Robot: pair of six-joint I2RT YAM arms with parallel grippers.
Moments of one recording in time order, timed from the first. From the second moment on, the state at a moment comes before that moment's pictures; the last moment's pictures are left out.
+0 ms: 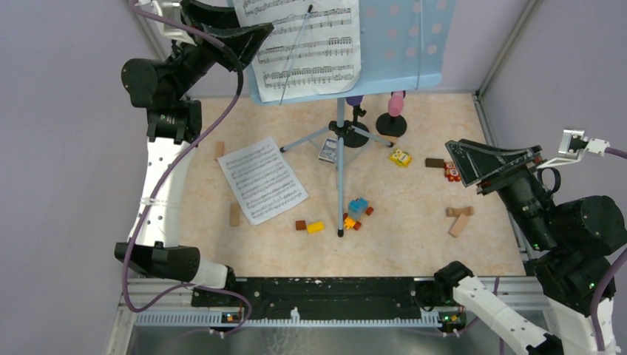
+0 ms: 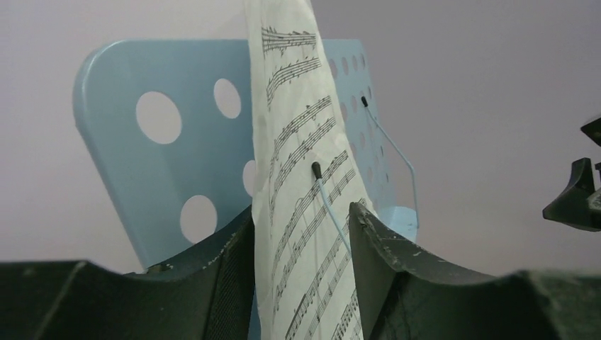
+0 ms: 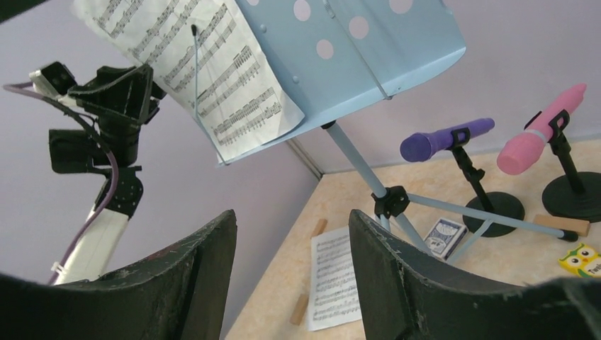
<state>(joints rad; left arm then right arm) -0.13 1.44 1.83 0.50 0.82 -0.59 0.50 0.55 1.33 -0.50 0.05 0.65</state>
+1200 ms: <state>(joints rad) -0.13 1.41 1.82 0.28 0.77 -0.53 0.74 1.13 1.69 -0.27 -0.14 0.58</state>
